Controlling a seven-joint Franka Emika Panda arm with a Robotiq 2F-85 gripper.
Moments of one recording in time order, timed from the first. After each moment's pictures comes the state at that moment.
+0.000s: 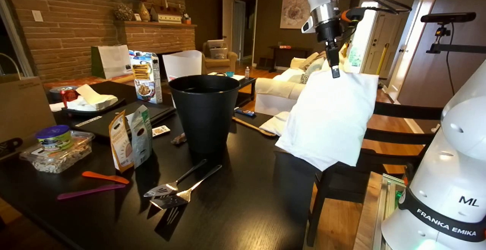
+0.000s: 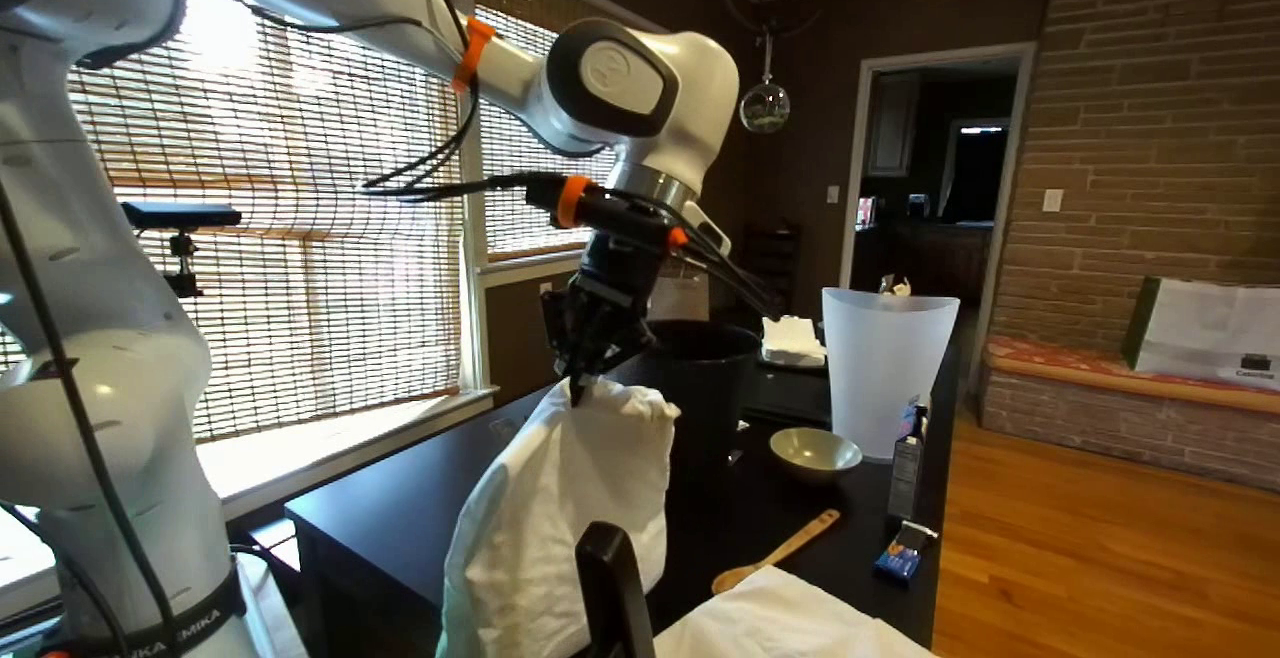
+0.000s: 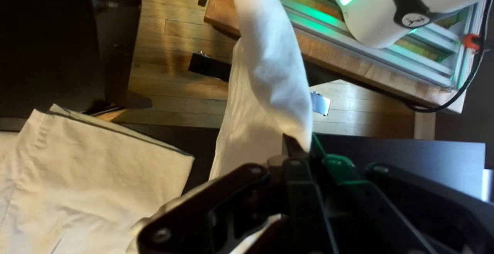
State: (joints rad) arm -0.27 -0.22 -0.28 -2.14 -0.17 1.52 -0.81
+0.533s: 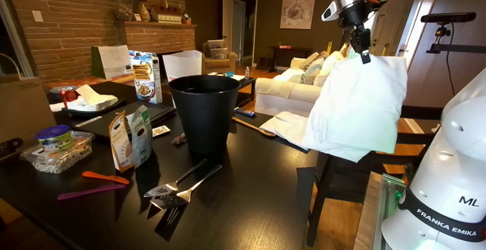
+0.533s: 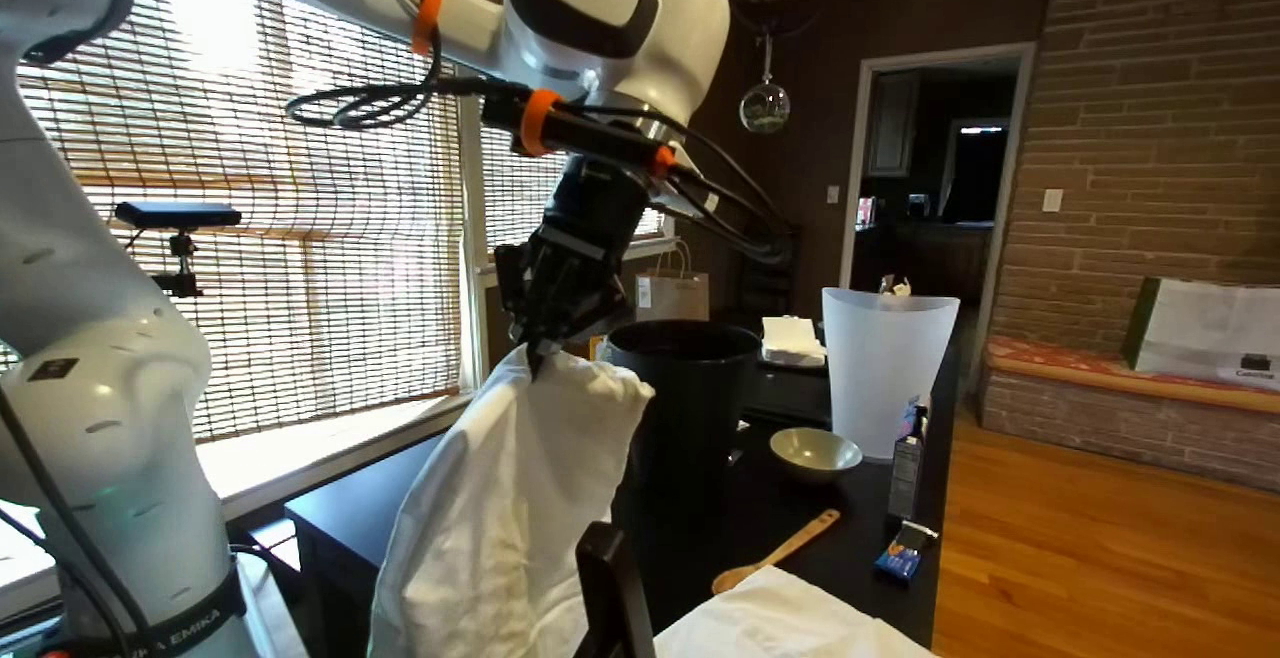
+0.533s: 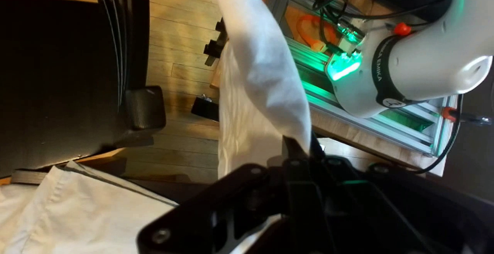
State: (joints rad) arm -0.27 -0.33 -0.34 -2.11 -0.32 1.35 -0.94
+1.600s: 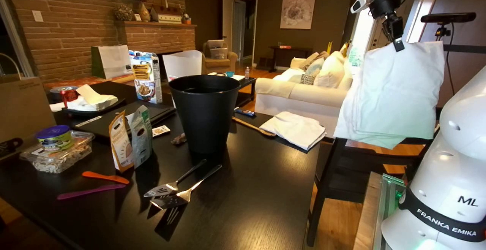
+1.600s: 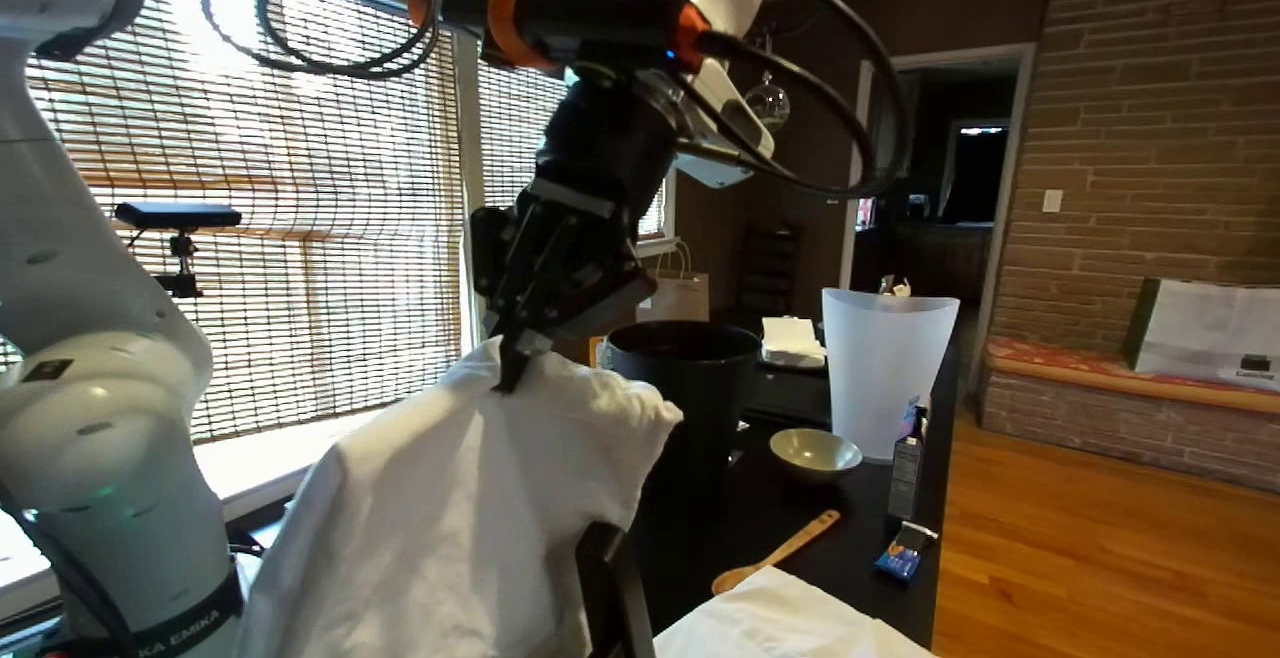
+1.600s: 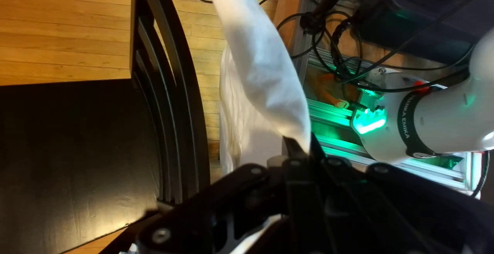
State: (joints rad) arm -0.30 -0.30 -0.49 -1.99 -0.50 1.29 -1.02
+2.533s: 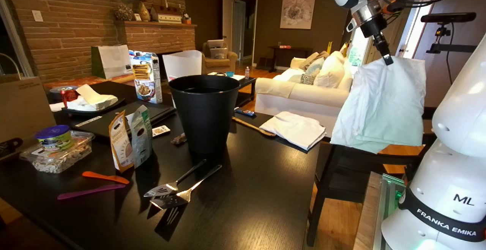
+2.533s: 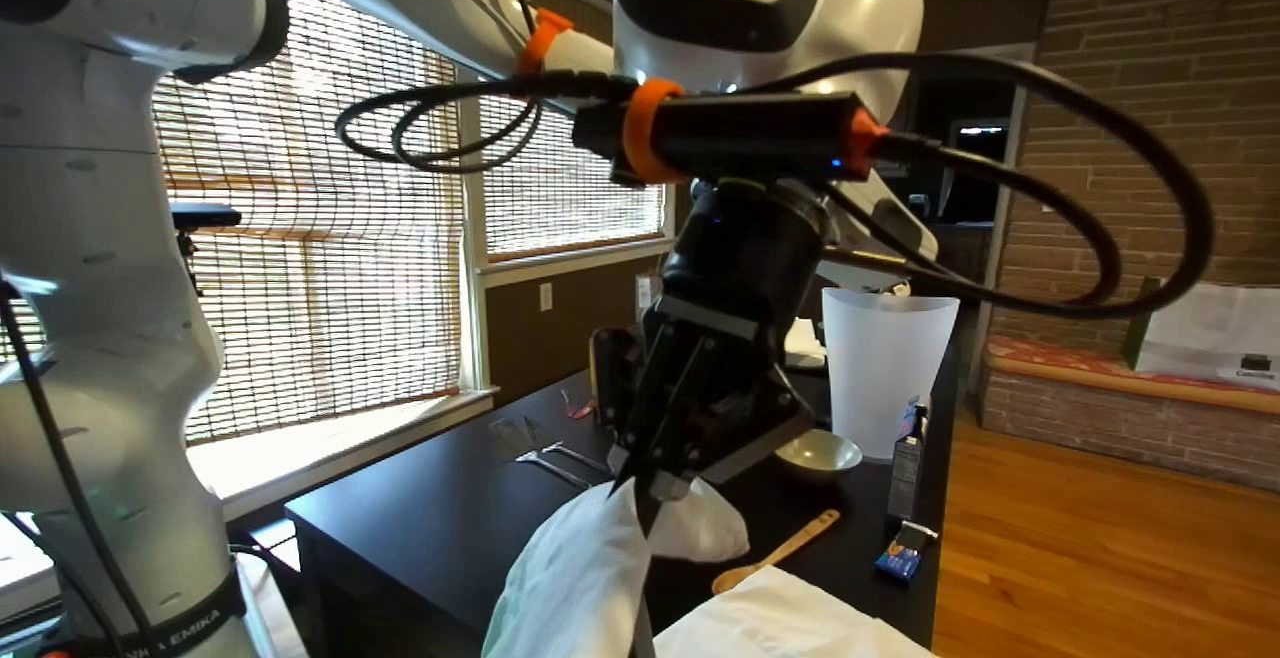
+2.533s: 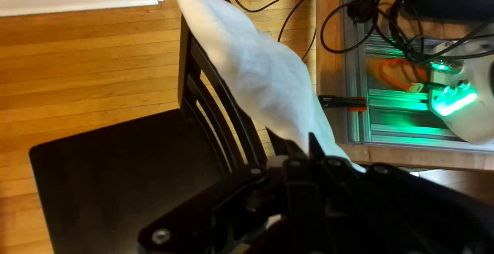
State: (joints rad) arm -0.40 -0.01 -0.53 -1.89 -0.50 1.49 -0.92
